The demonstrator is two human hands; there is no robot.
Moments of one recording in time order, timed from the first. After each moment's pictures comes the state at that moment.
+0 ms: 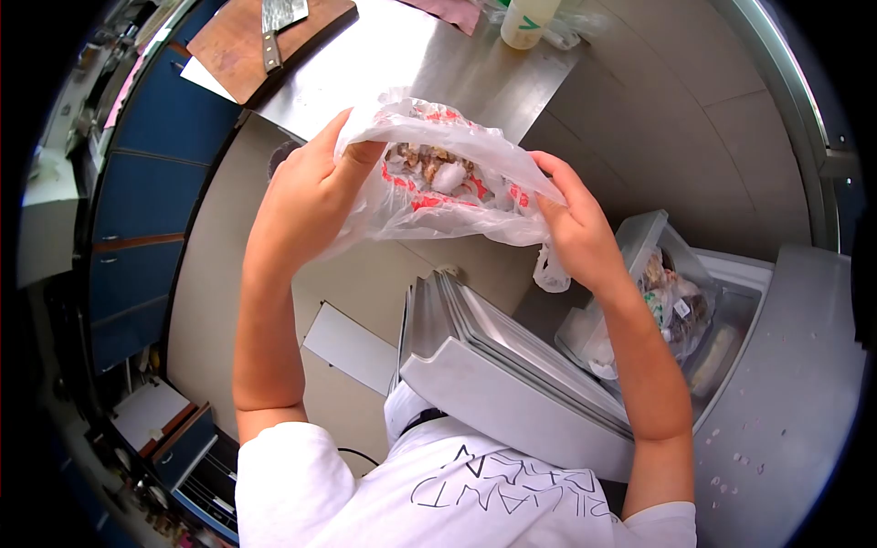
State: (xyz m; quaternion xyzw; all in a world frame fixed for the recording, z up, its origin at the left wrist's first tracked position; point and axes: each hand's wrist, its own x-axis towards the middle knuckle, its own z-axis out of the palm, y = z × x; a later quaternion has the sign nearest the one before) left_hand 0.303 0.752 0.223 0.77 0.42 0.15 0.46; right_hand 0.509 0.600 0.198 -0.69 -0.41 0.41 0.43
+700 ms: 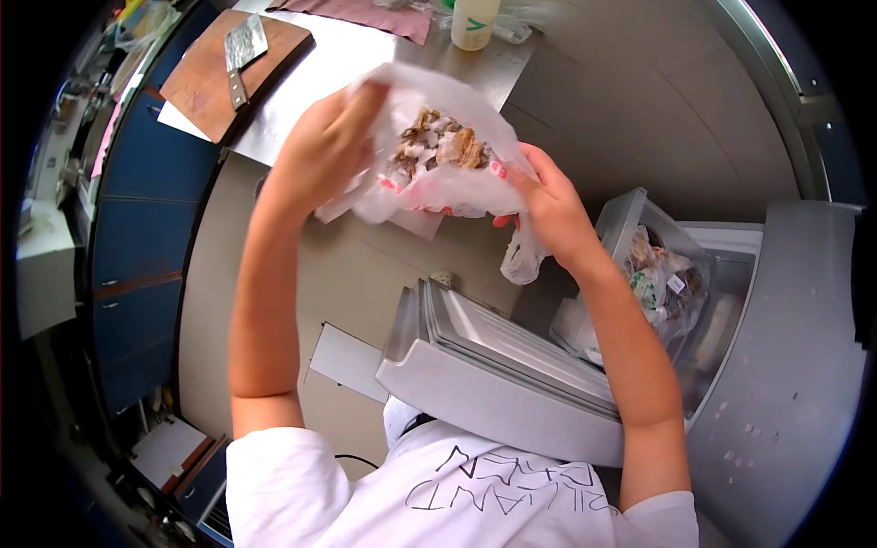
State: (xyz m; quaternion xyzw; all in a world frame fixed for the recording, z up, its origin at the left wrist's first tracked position) left_hand 0.364 0.765 0.237 0.73 0.35 0.15 0.57; right_hand 0.525 0.598 0.185 -0.66 -0.29 0.46 0.53
